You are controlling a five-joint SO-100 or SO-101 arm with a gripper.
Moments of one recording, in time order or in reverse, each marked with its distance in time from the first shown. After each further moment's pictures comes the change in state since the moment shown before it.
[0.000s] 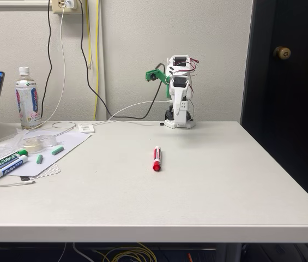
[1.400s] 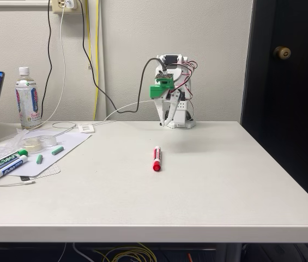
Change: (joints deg) arm 5.6 -46.7 -59.9 41.9 -78.0
